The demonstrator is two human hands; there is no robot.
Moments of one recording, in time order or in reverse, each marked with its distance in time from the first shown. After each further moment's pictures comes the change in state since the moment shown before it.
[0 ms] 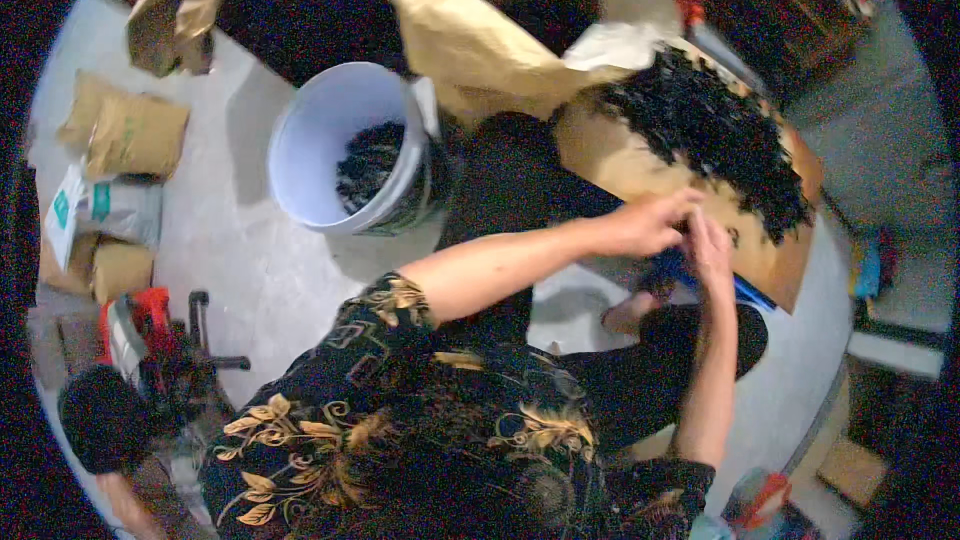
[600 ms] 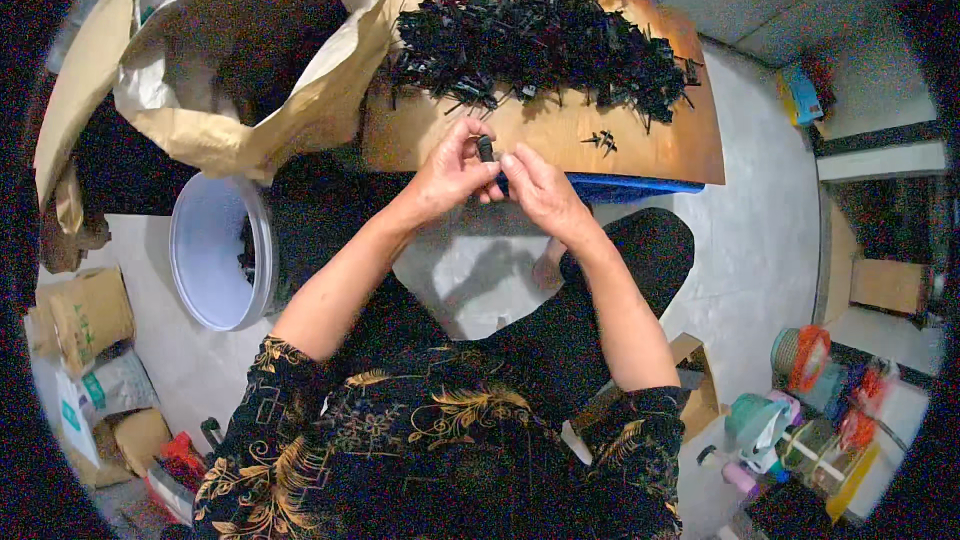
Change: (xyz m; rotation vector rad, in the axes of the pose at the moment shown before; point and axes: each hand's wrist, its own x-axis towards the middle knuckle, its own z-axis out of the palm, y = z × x) left_hand 0.010 0.001 -0.014 -0.440 -0.126 -0.496; right_hand -0.016 -0.008 0.012 0.192 -0.229 -0.191
